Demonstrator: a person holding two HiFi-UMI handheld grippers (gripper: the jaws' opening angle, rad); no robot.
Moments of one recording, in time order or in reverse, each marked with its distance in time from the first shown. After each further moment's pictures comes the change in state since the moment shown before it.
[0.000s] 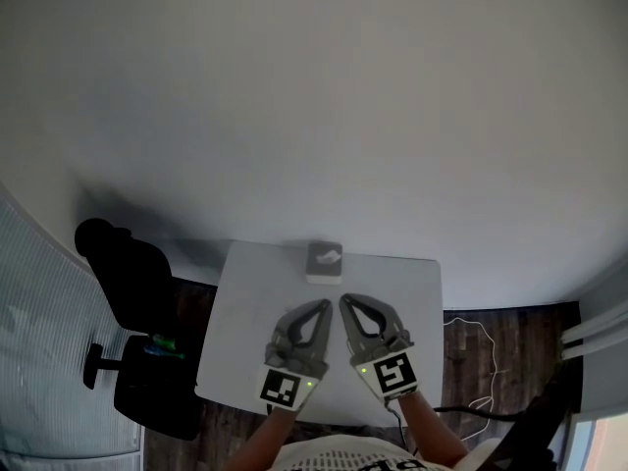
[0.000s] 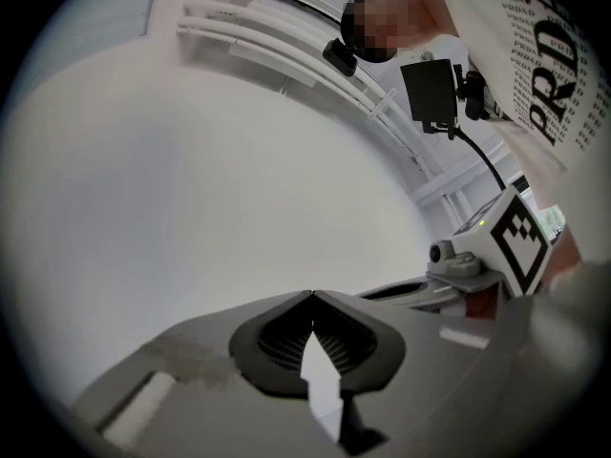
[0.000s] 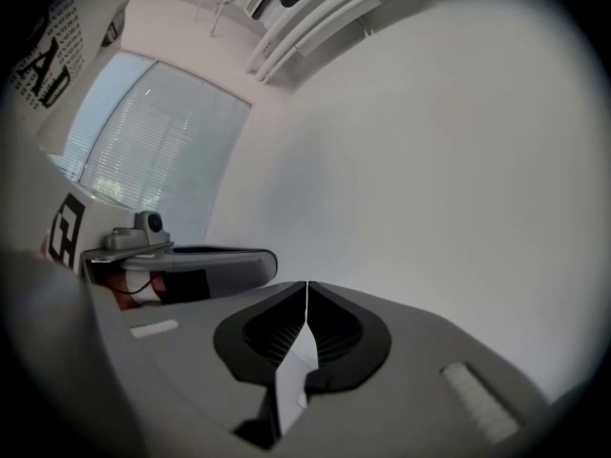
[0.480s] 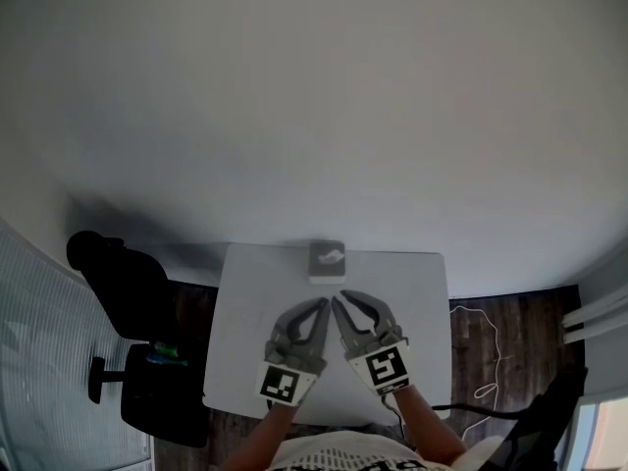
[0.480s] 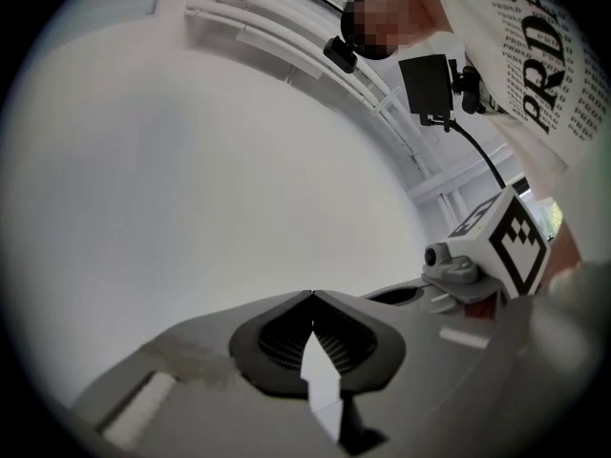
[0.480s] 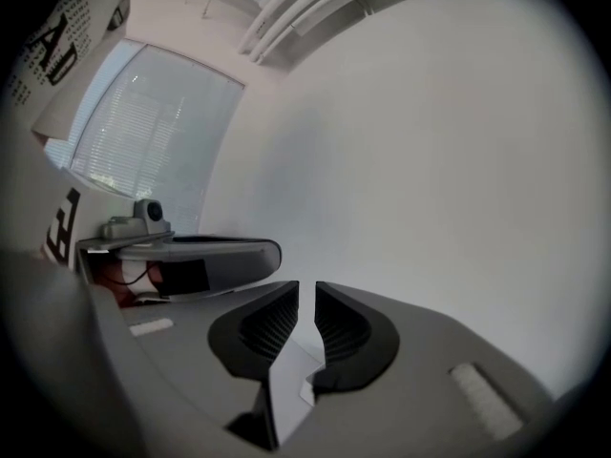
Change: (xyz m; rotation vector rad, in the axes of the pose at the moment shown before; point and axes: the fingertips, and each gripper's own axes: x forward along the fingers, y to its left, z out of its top) left arm 0.007 0.039 -0.033 -0.032 0.029 -0.043; right arm 0.048 0.006 -0.040 0.050 0.071 -0.027
